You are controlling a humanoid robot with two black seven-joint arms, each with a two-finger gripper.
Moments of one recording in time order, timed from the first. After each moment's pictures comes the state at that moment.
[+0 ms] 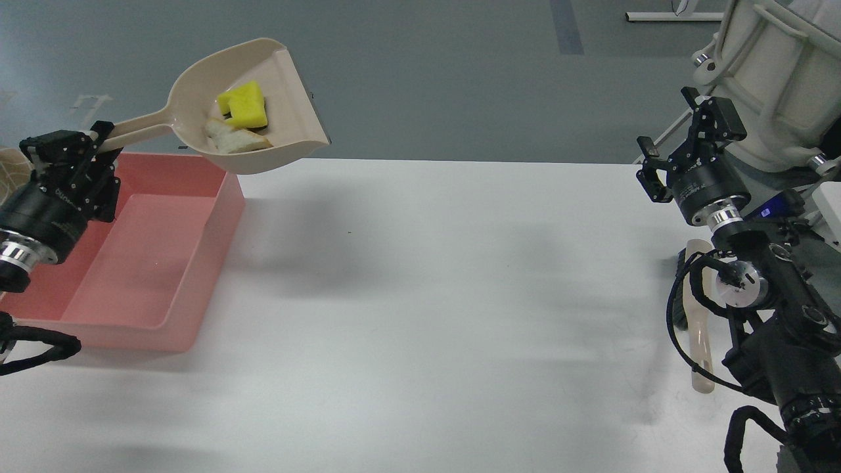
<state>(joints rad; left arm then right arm) 0.09 0.77 -1.46 -1.31 0.57 -0.20 -0.29 0.60 -0.07 1.59 0.69 -1.06 0.43 0.25</state>
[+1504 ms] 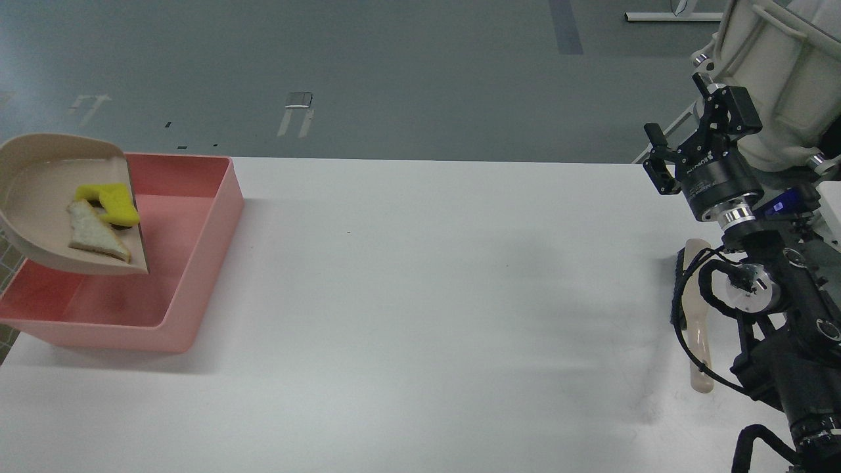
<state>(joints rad) 0.55 1.20 -1.85 -1.24 0.99 -0.24 -0.31 0.52 -0.08 1.59 0.84 -1.06 0.44 0.26</state>
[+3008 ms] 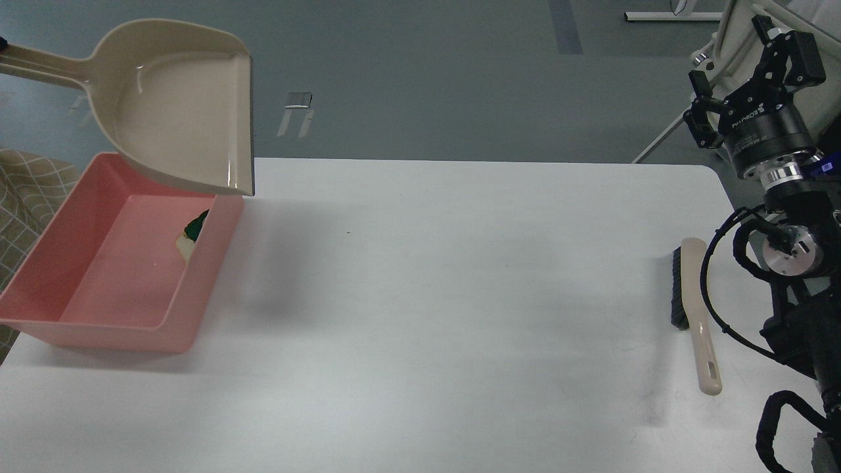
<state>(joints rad) 0.21 1.17 -1.72 -1.34 0.82 -0.34 -0.26 0.63 -0.16 1.59 0.82 -0.97 0.44 0.27</state>
